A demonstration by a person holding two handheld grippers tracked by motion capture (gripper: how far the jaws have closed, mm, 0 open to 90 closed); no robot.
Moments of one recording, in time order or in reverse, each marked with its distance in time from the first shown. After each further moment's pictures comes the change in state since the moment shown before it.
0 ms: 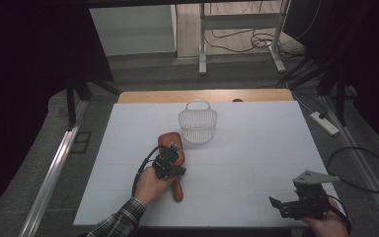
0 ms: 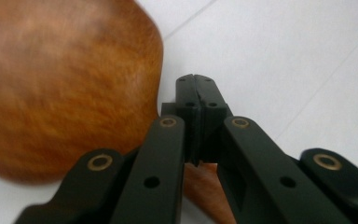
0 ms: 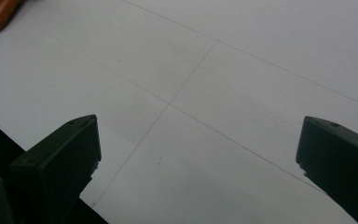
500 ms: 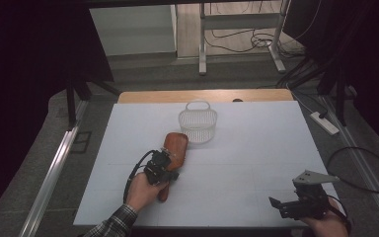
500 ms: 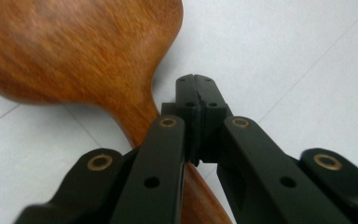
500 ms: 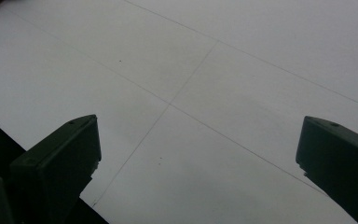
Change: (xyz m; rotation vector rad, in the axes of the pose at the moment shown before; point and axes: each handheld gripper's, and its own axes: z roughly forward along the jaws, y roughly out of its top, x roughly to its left) left arm 0.003 -0.023 -0.011 -0.001 0.000 -0.023; right arm 0.000 0.000 0.000 0.000 0.001 -0.005
